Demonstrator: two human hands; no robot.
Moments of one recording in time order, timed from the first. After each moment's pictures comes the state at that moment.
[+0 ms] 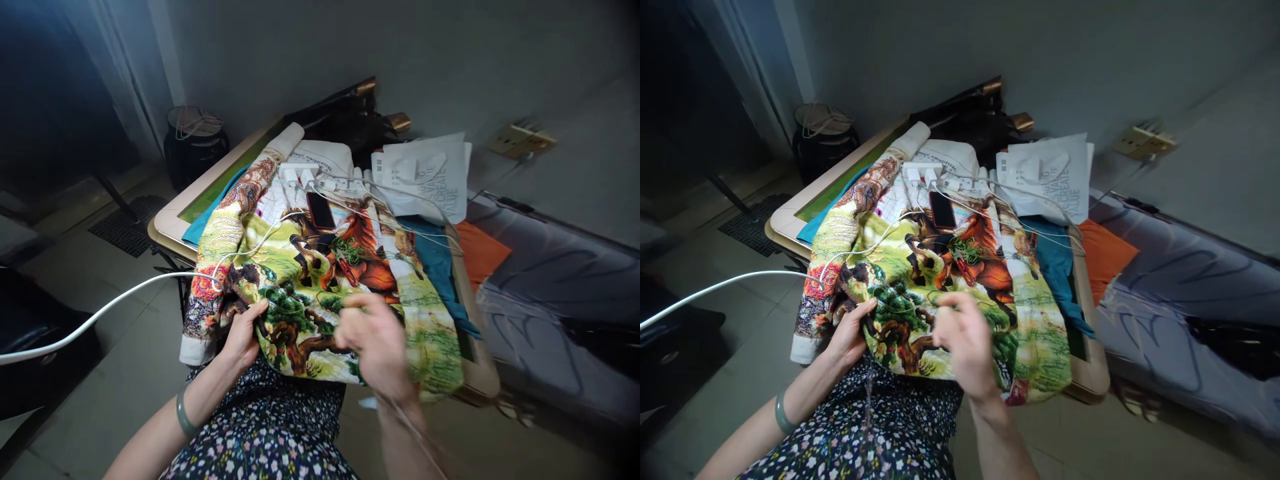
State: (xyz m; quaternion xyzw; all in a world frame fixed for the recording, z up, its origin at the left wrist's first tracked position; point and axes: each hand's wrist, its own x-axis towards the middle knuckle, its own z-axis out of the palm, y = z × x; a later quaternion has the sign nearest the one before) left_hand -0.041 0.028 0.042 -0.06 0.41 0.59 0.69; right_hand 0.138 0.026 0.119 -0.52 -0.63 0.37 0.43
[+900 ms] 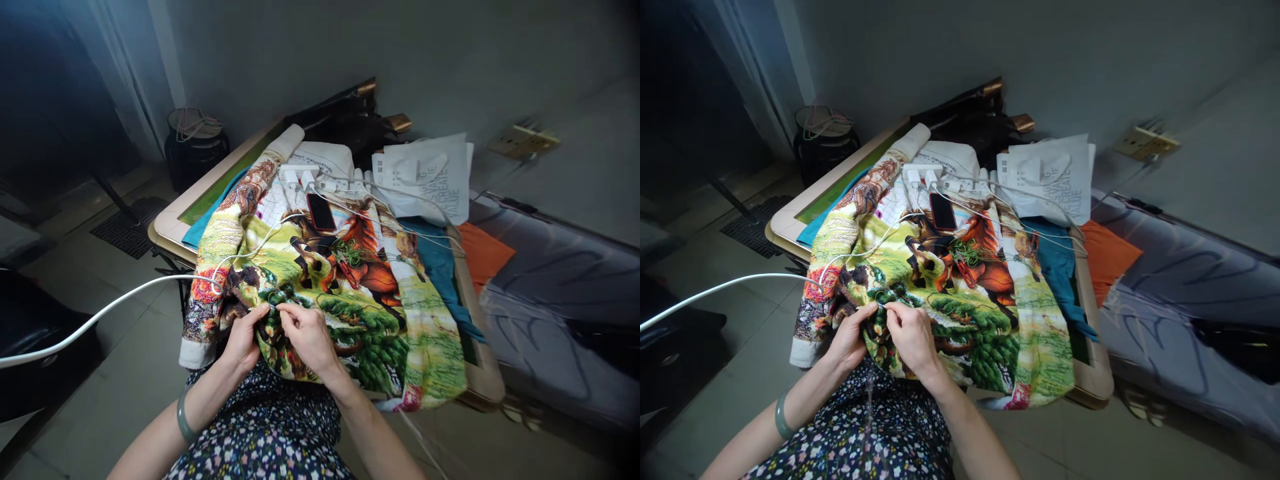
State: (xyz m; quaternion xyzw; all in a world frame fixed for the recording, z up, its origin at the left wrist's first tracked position) left_hand -0.039 0.029 0.038 -0.06 0.42 0.59 0.69; right_hand 0.083 0.046 0.082 -0.53 -0.76 0.27 0.28
